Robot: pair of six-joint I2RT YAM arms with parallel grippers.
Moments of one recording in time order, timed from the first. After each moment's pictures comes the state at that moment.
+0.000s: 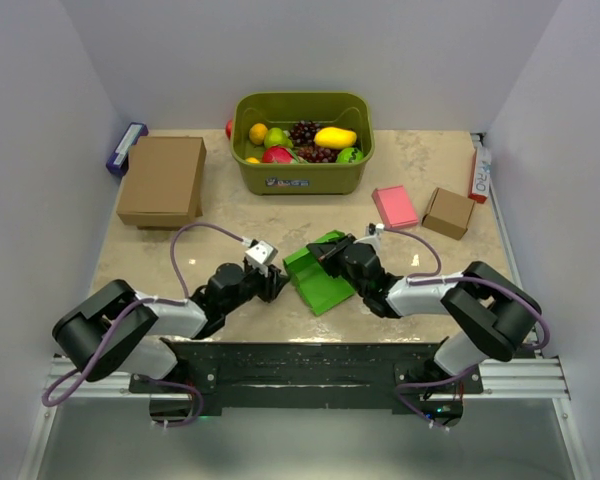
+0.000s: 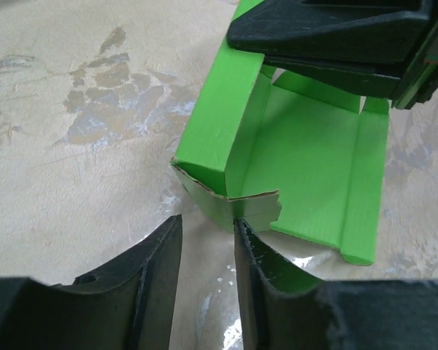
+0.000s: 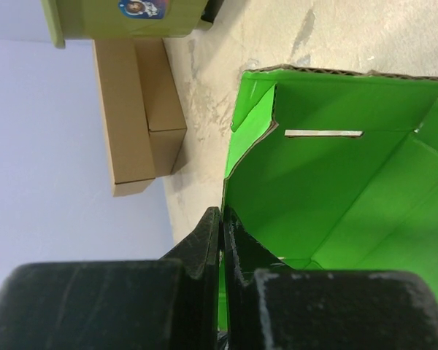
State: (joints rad) left arm -0.75 1.39 0.23 0.86 0.04 -0.19; right arm 0.80 1.54 0.49 0.71 0.30 1.45
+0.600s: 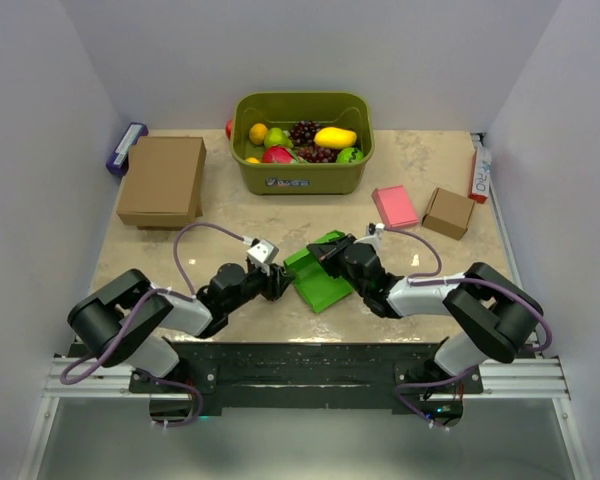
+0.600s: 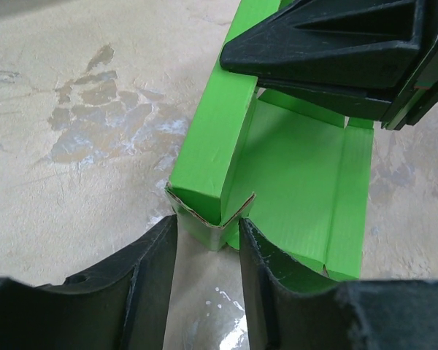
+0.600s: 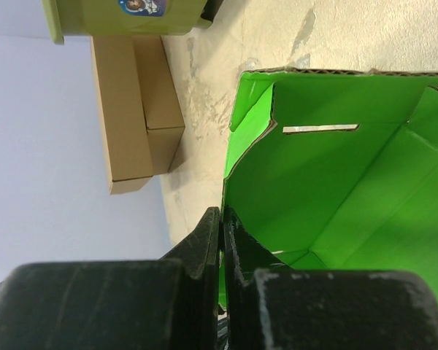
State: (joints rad) left arm -0.75 1.49 0.23 1.01 0.06 -0.23; right arm 0.80 1.52 0.49 0.69 0.30 1.43
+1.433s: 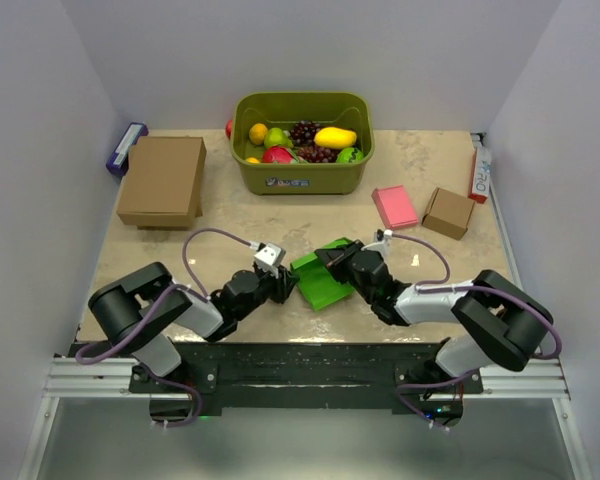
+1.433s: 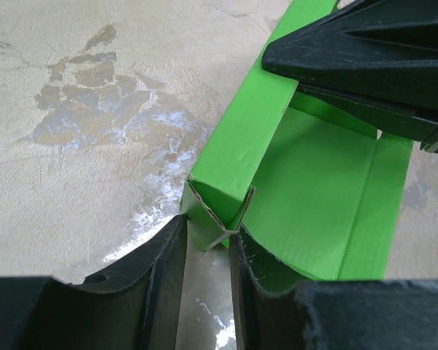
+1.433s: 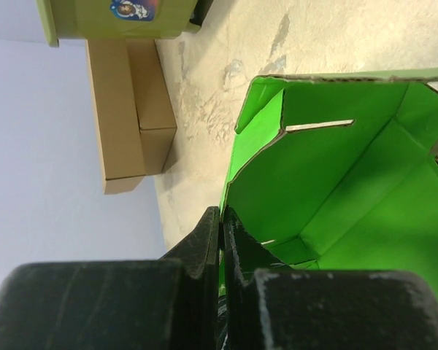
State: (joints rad) left arm -0.85 1.60 0.25 1.08 -0.12 -0.31; right arm 0.80 1.47 0.41 0.70 0.31 1.43
